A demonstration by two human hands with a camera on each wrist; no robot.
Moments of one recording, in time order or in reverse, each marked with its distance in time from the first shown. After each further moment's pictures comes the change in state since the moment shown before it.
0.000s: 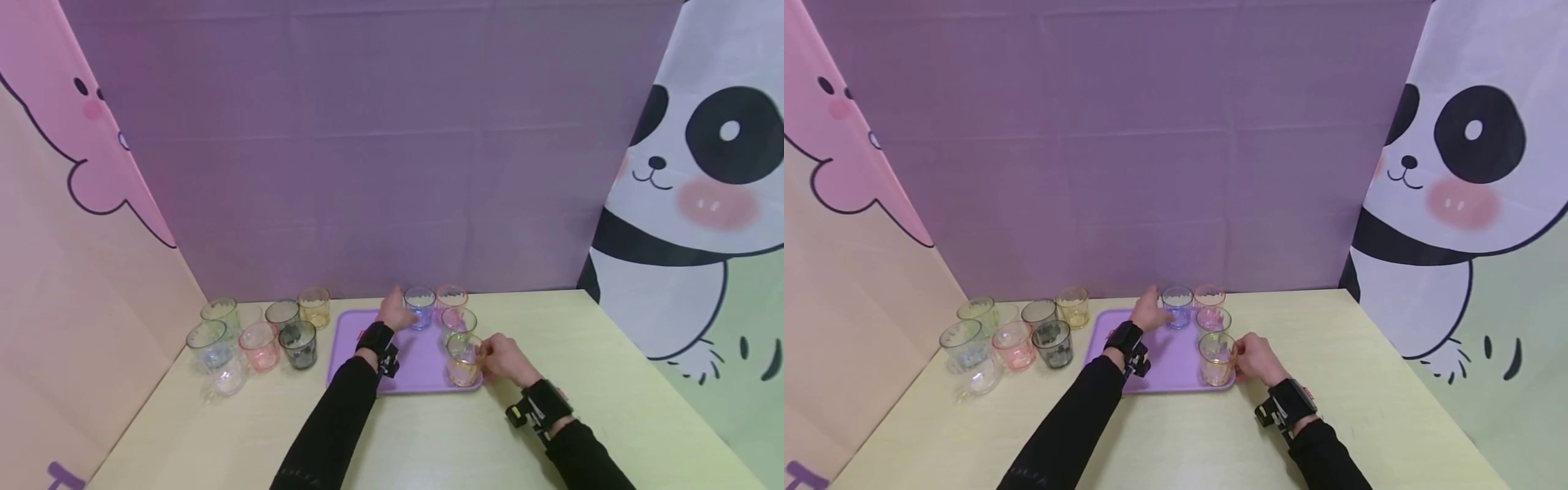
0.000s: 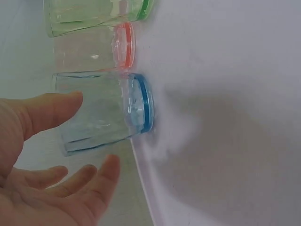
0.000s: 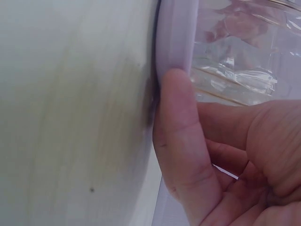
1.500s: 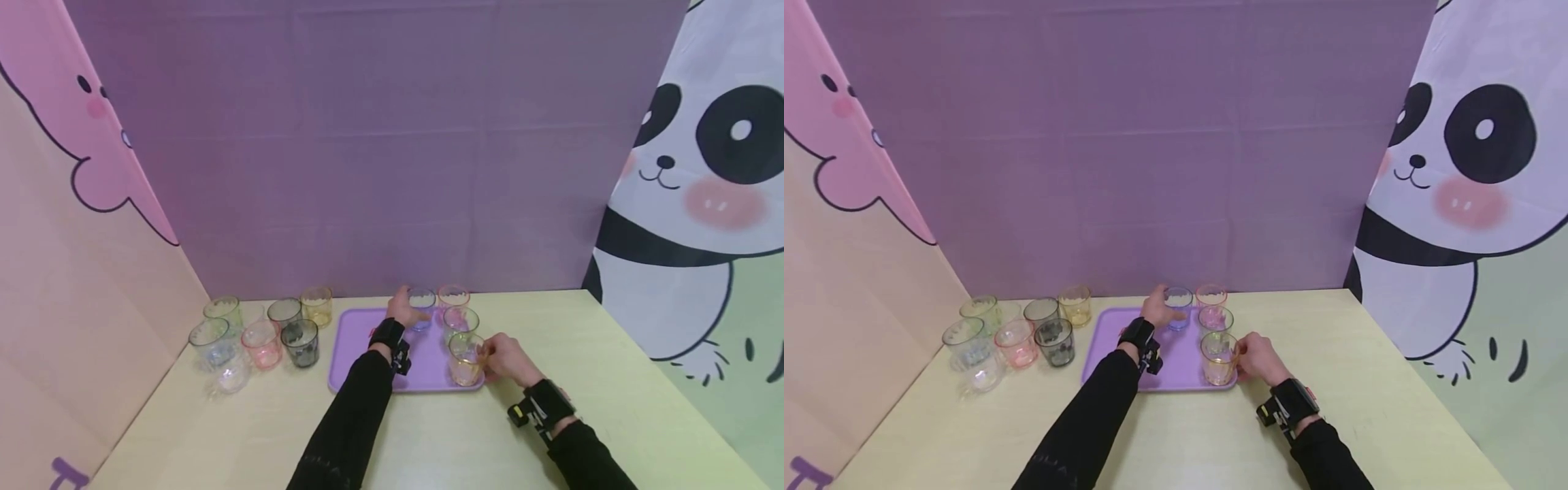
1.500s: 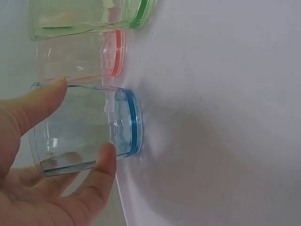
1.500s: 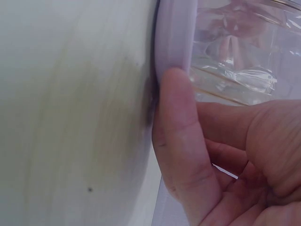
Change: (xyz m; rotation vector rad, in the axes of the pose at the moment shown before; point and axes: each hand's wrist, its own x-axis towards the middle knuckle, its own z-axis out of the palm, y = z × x) left_hand 0.008 0.004 0.016 -0.067 0.056 -0.082; right_hand -0.001 0.000 0.000 -0.011 0.010 -0.039
